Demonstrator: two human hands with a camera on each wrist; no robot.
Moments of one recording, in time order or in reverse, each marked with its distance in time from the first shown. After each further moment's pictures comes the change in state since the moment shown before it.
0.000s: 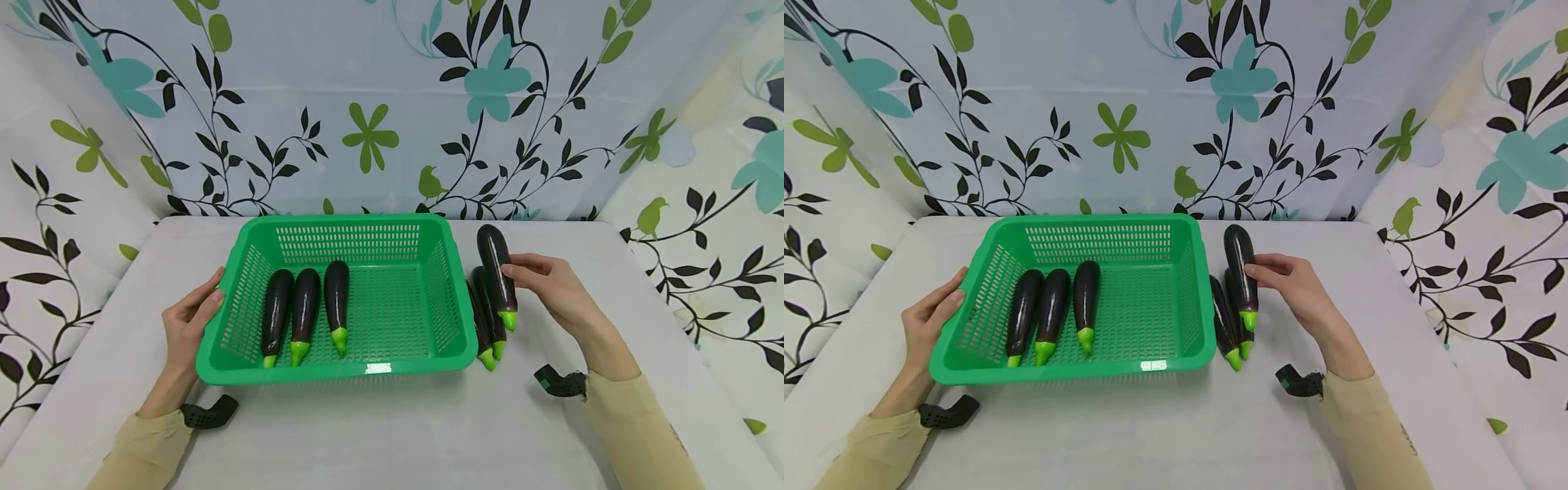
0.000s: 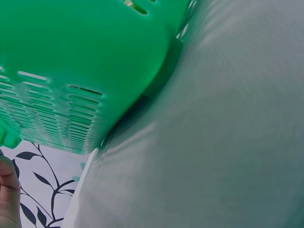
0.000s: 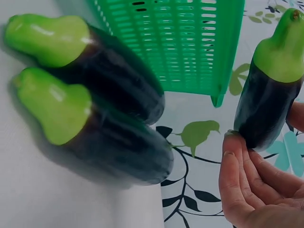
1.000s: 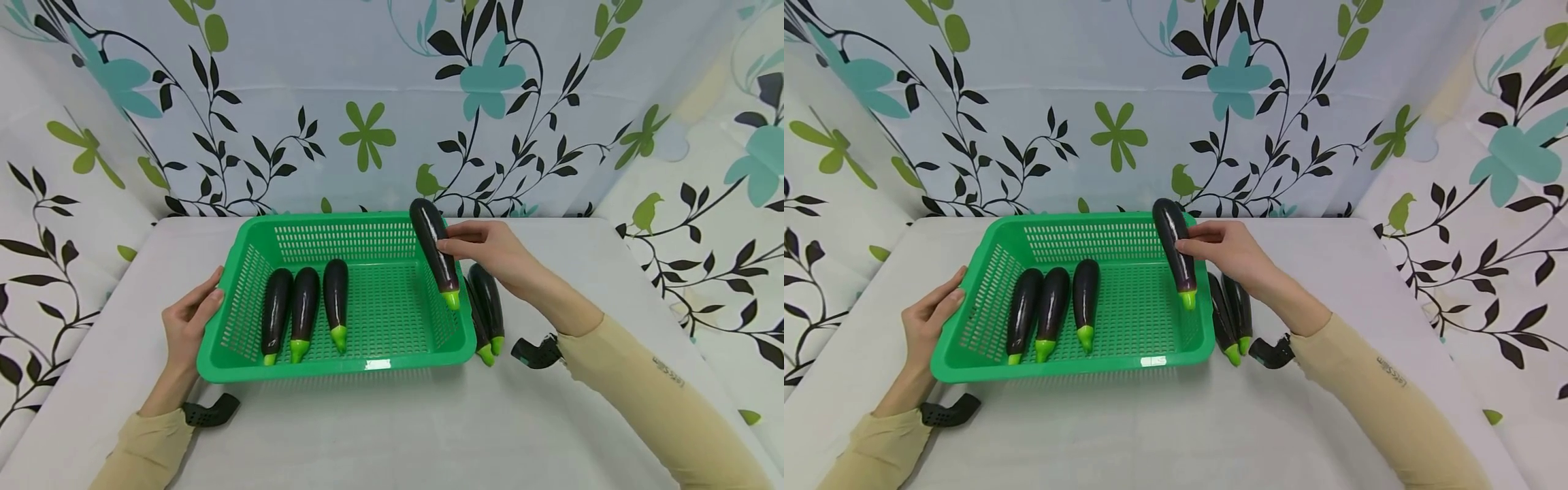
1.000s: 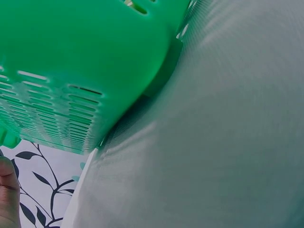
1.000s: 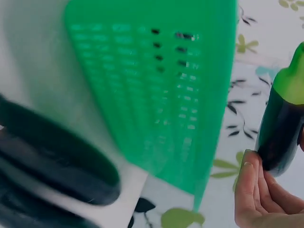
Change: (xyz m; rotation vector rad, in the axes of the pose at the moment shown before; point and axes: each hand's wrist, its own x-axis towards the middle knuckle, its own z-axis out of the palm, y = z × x) left_hand 0.001 -0.001 0.000 0.022 0.000 0.003; right_hand 0.017 -0.081 0.052 -0.047 -0.132 -0.115
